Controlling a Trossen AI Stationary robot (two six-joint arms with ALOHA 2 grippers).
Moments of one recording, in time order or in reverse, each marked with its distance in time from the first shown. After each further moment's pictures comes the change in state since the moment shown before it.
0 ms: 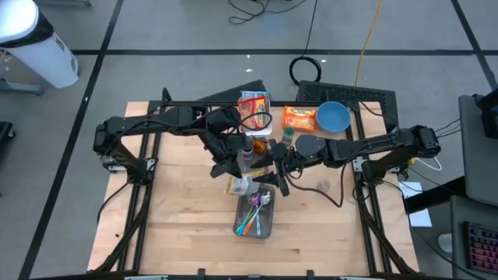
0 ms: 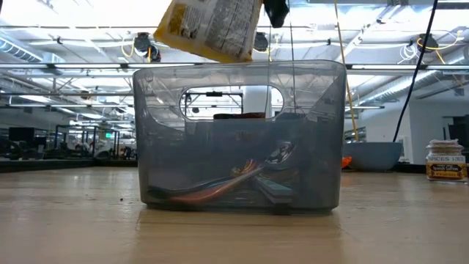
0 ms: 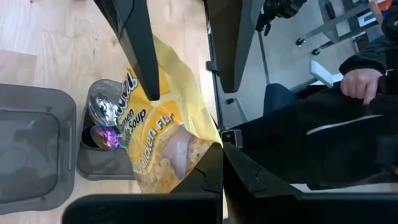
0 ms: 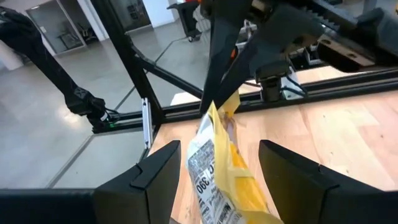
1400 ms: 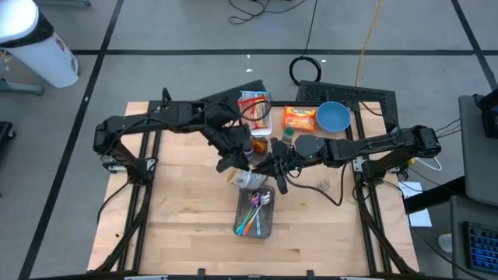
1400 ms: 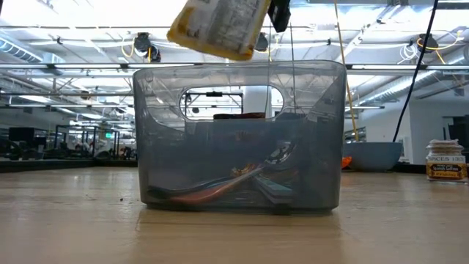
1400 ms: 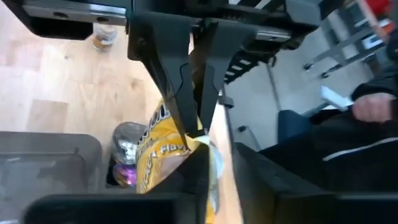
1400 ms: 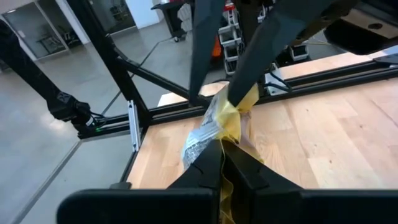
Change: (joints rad) left arm 0.034 -0.002 0.000 0.137 -0.063 -0.004; right arm -0.002 -0.001 -0.001 -0.025 0.057 0.025
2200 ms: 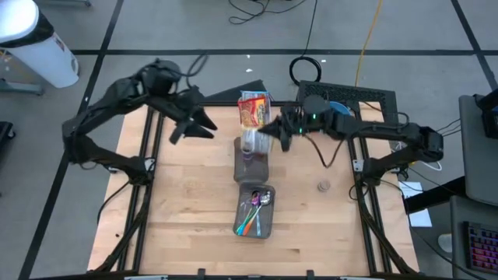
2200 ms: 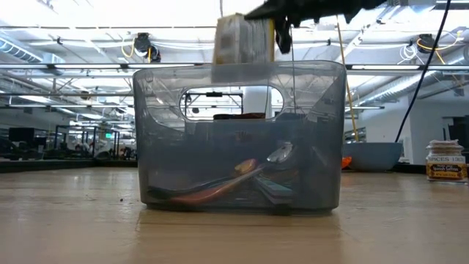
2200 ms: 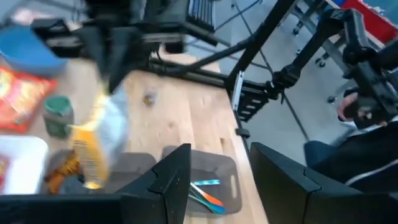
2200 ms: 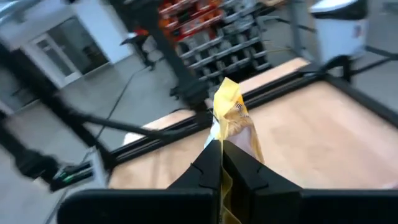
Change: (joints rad) left arm 0.267 -0.322 0.000 -0.170 0.081 0.206; right arm -0.374 -0.057 -0.001 -0.016 -0.224 0.084
